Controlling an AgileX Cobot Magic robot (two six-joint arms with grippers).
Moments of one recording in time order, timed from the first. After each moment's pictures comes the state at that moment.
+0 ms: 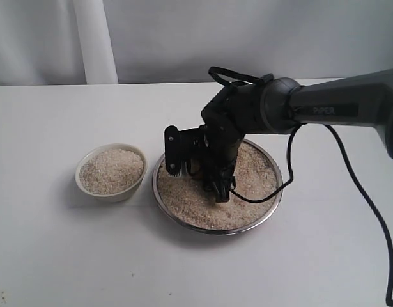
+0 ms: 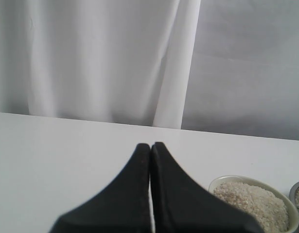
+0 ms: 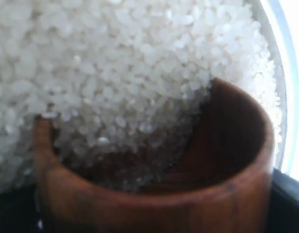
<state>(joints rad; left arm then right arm) 0.04 0.00 0.00 0.09 0.11 -0.20 0.65 2.20 -1.48 -0.32 0.61 -0.78</state>
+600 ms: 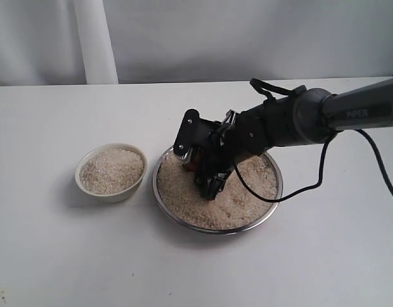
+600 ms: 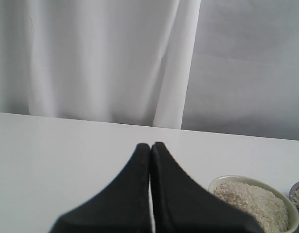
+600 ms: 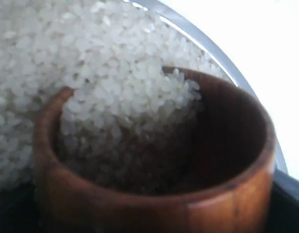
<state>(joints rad) 0.04 0.00 0.00 0.09 0.11 -0.20 0.56 2.16 -1.29 -0.01 0.22 -0.76</state>
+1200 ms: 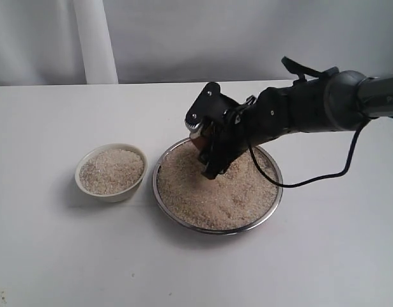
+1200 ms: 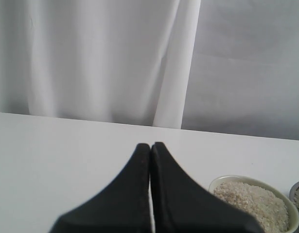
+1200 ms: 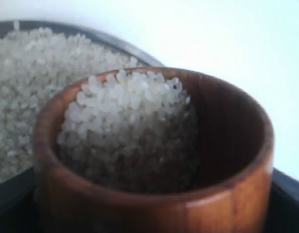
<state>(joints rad) 0.04 0.00 0.00 0.09 0.11 -0.20 0.51 2.03 -1.25 0.21 0.19 -0.78</state>
